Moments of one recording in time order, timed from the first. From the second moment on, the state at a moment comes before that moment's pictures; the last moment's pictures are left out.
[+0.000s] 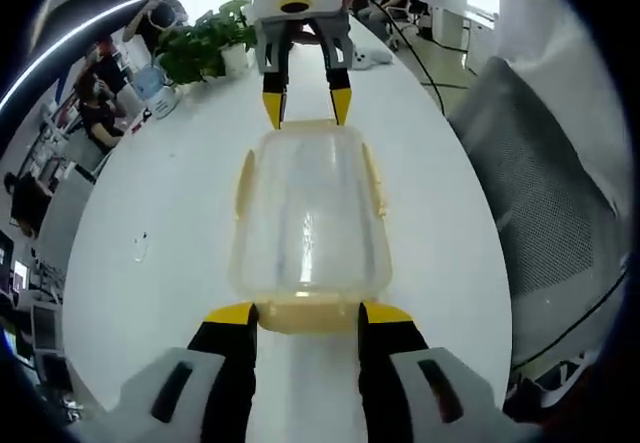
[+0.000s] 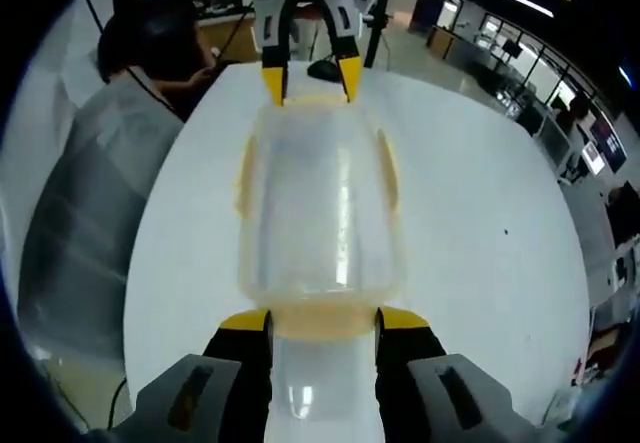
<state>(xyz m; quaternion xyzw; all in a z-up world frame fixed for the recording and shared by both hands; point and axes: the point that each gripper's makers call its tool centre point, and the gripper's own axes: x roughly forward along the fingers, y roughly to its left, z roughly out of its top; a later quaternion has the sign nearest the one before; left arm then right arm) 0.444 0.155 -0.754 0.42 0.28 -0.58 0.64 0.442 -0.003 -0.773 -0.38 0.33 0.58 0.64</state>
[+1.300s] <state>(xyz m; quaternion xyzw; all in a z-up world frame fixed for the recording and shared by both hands) 0.456 0.070 -0.755 0.42 0.28 -0.58 0.63 0.451 -0.088 -0.773 -0.38 0.33 0.57 0.64</state>
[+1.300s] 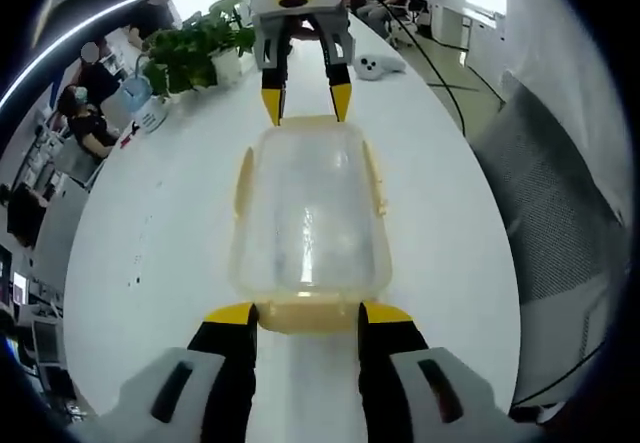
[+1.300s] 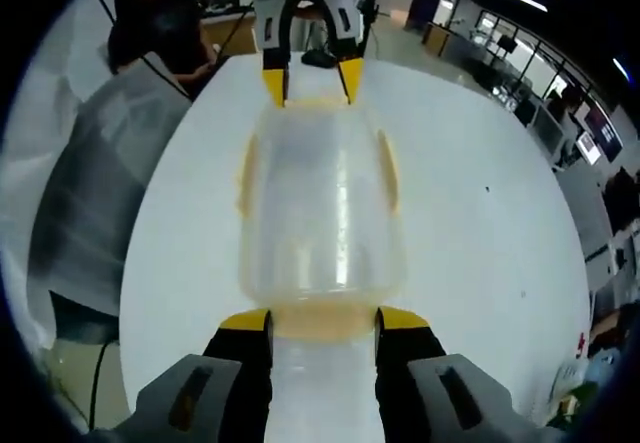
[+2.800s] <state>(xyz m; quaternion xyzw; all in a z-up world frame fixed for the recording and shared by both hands) 0.457 0.023 -0.782 0.41 0.30 -0.60 0.62 0.450 -0.136 -0.793 -0.37 0.37 0.58 0.63</state>
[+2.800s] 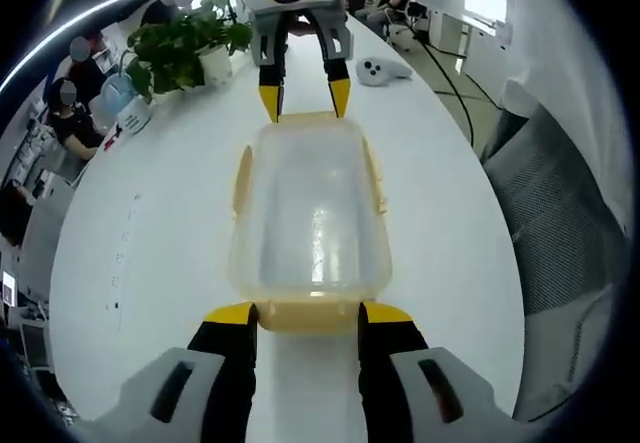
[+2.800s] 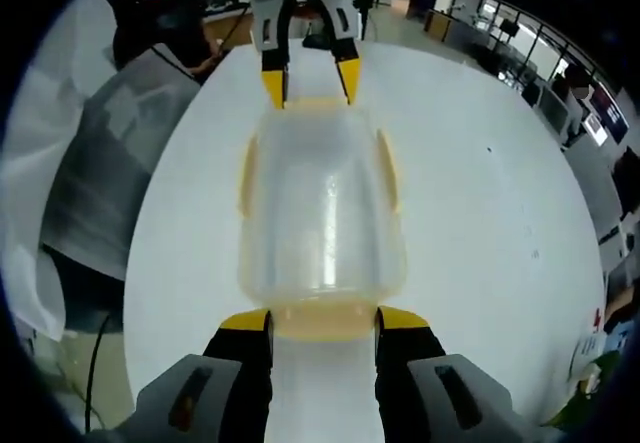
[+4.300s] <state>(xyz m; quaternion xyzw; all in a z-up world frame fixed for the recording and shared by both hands) 0.457 0.035 -0.803 0.40 0.31 -0.61 0.61 0.449 -0.140 -0.804 -0.34 0.38 0.58 0.63</state>
